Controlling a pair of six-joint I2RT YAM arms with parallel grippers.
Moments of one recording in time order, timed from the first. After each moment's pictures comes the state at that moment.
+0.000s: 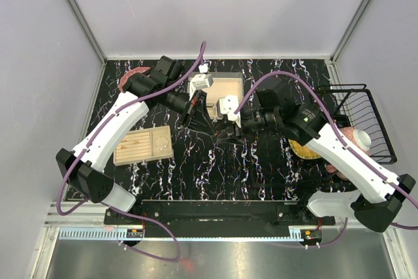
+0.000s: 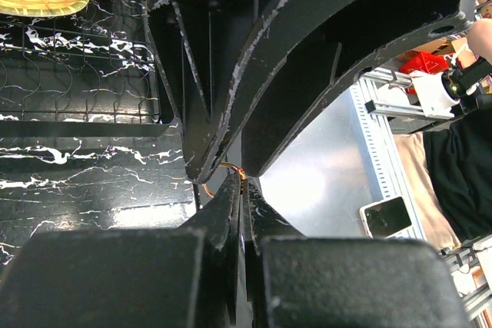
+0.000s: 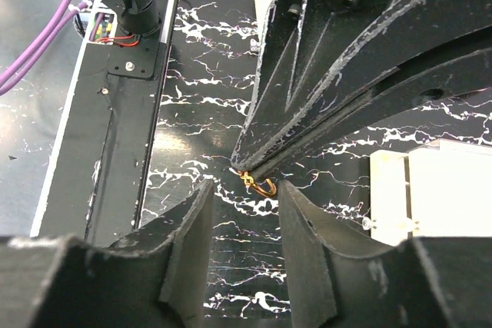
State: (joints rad) left arm -0.55 1.50 1.63 -1.11 1.28 0.41; right arm 0.80 1.23 1.40 -0.70 -0.69 -0.55
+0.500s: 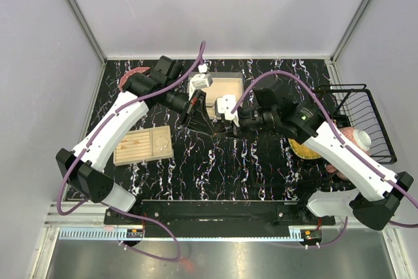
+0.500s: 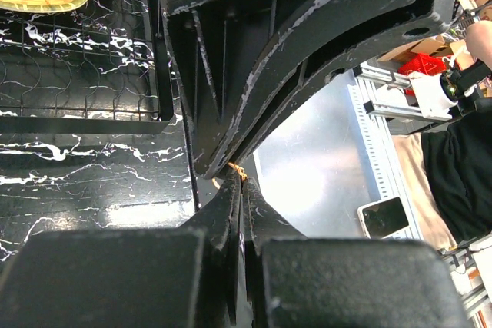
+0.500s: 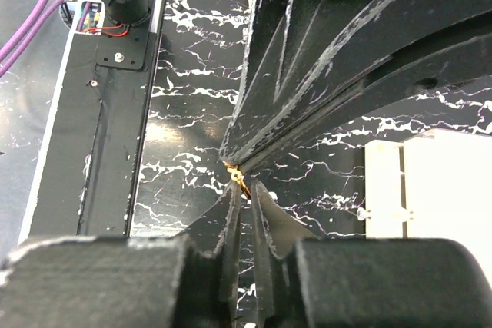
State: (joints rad) left arm -0.55 1.50 1.63 -1.11 1.28 0.41; right arm 0.81 1.25 1.42 -0.72 -0.66 -0.57
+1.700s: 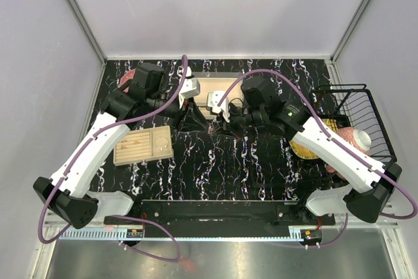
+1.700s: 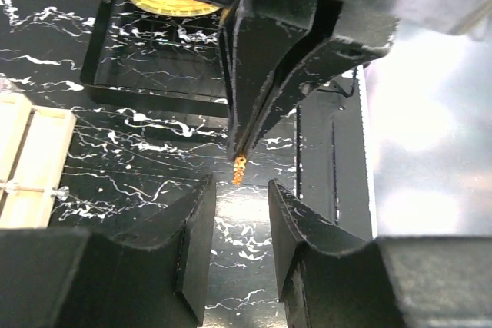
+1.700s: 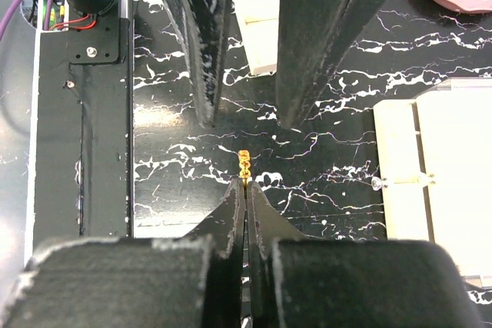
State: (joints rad) left arm -0.52 1.27 1.45 -0.87 1.00 0.38; right arm 0.82 1.32 1.41 -0.70 -0.53 -0.46
